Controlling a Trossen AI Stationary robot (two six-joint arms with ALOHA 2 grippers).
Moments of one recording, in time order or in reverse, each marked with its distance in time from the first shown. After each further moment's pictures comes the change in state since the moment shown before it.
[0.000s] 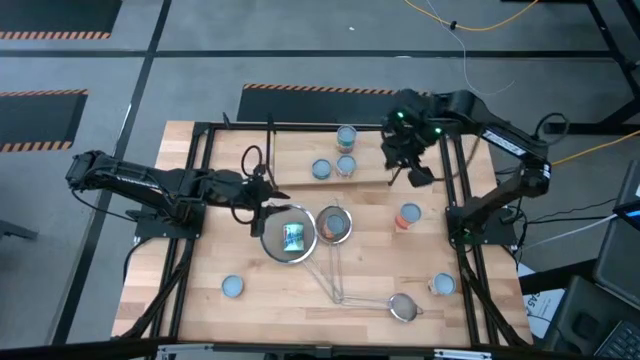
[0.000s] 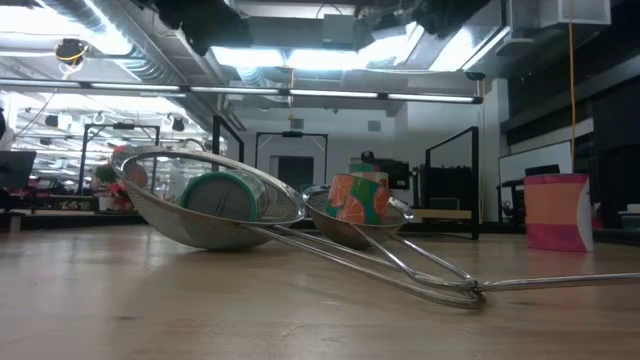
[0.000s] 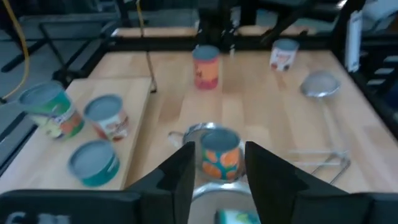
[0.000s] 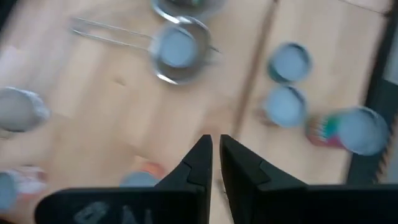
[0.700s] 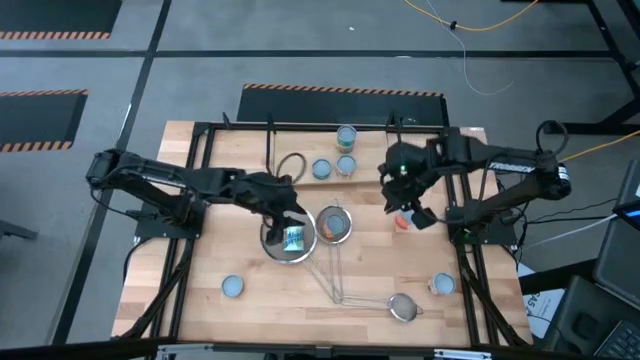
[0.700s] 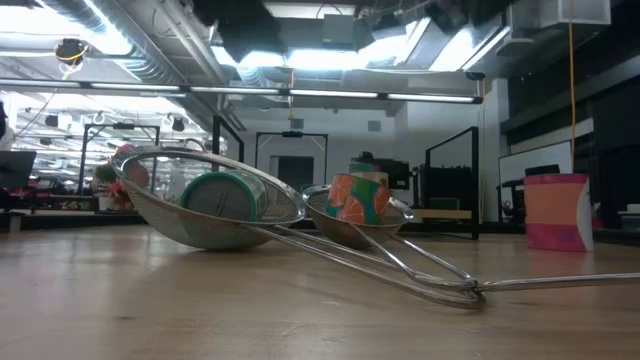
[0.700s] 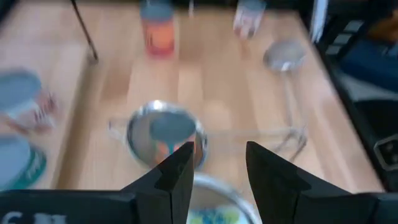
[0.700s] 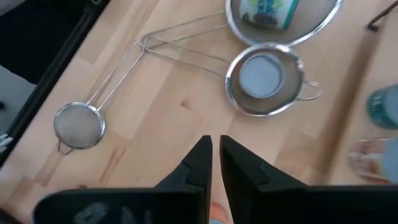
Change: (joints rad) left arm 0.030 0.301 0.250 -0.185 0.210 -0.064; right arm 0.294 -0.171 -0.409 0.300 -0.026 0.226
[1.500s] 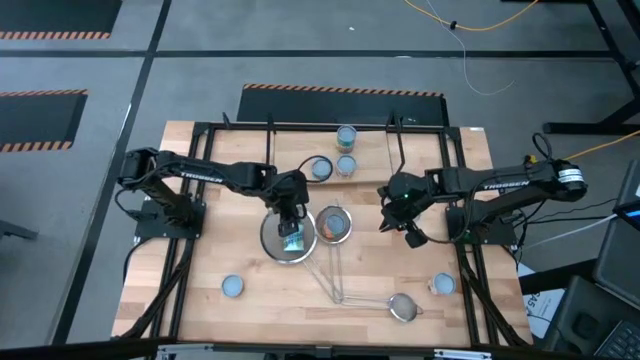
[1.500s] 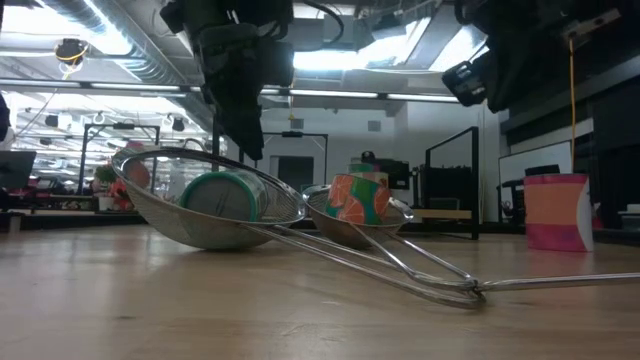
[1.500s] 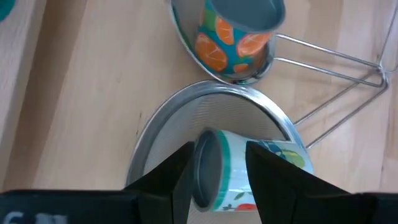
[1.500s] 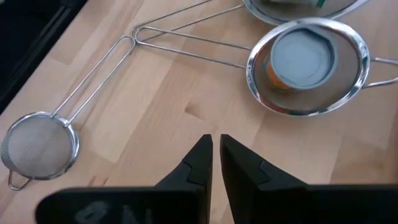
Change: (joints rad) left arm 0.145 0.257 0.073 -0.257 0.107 -0.144; right arm 0.058 -0.155 -0.558 0.557 0.000 0.135
